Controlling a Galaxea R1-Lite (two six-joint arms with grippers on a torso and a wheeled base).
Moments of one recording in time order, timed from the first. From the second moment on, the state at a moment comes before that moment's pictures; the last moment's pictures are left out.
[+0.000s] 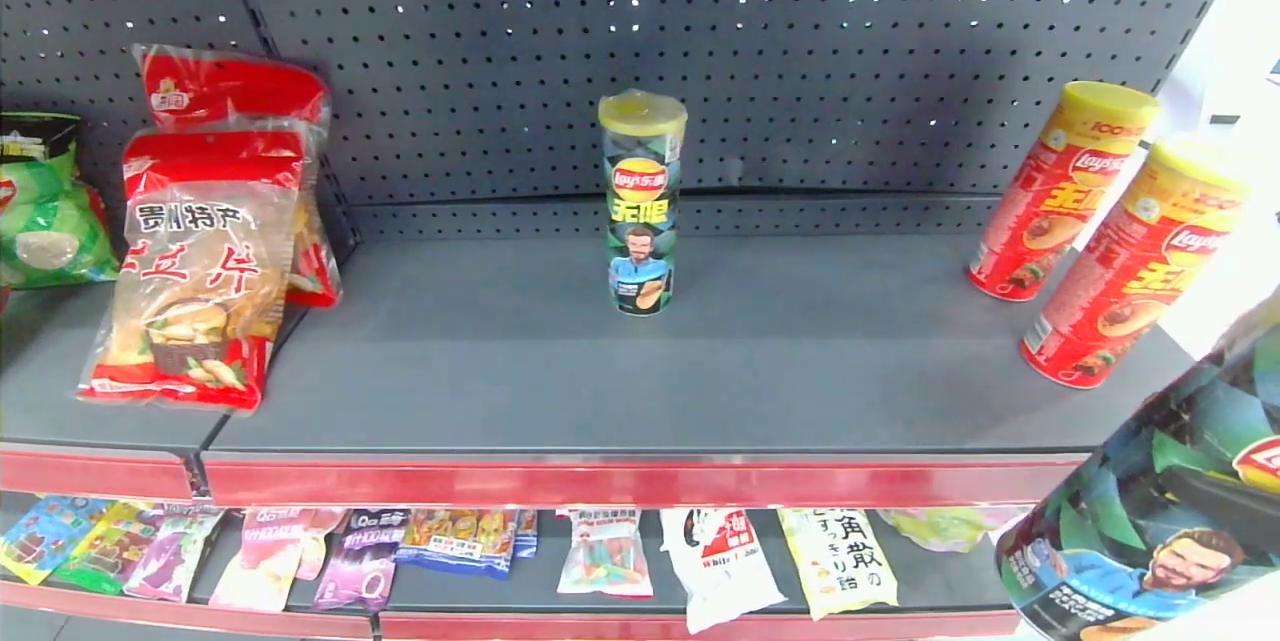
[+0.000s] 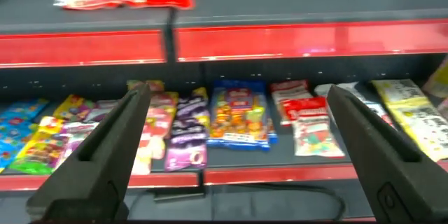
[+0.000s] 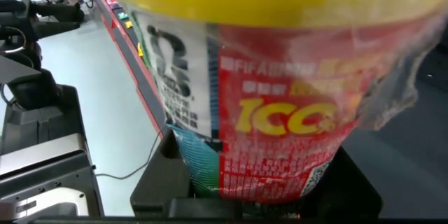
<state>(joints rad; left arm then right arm) 0.00 0.00 0.00 0.01 -0.03 0.02 -0.02 0.97 -0.28 -0.76 1.03 -0.07</state>
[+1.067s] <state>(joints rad) 0.00 0.00 0.00 0.01 -0.03 0.02 -0.02 0.95 -0.25 -0.76 1.03 -0.07</state>
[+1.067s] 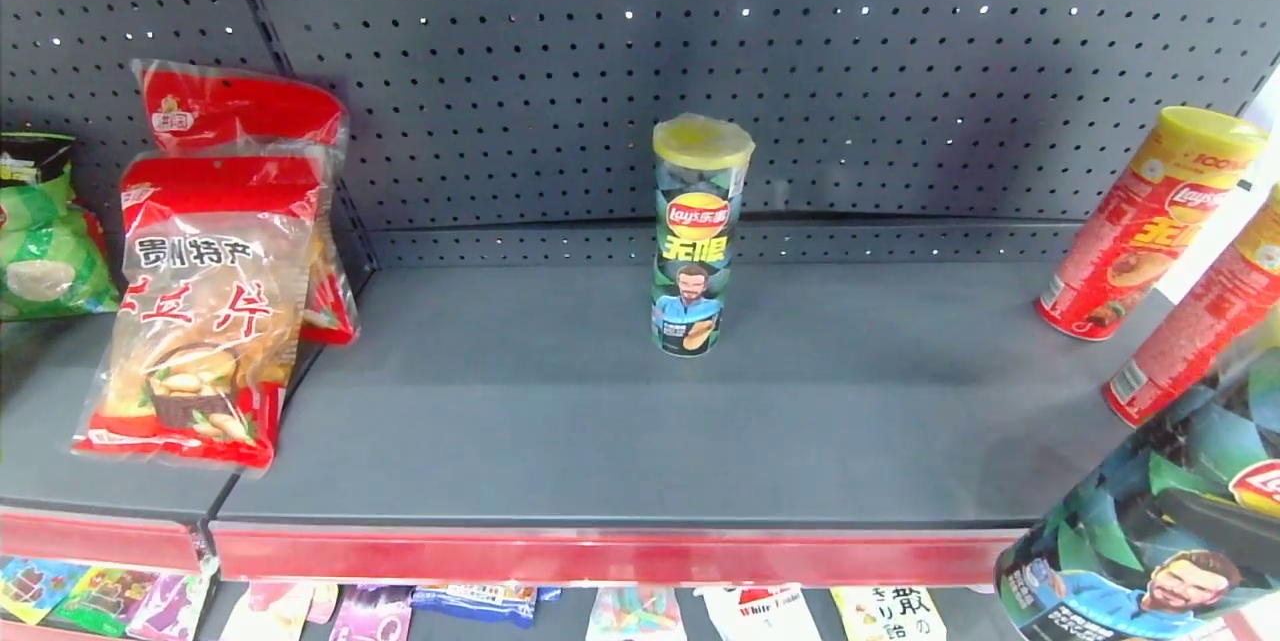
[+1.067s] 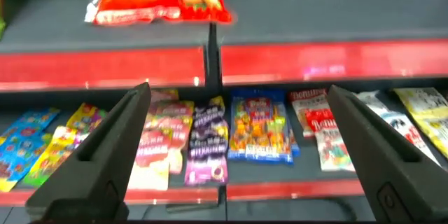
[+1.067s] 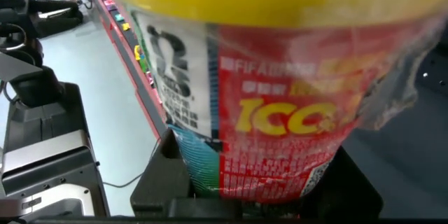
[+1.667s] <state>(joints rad) 0.00 0.00 0.00 0.01 -0.03 0.02 -0.02 0.94 -0.24 -0.76 1.03 -0.07</state>
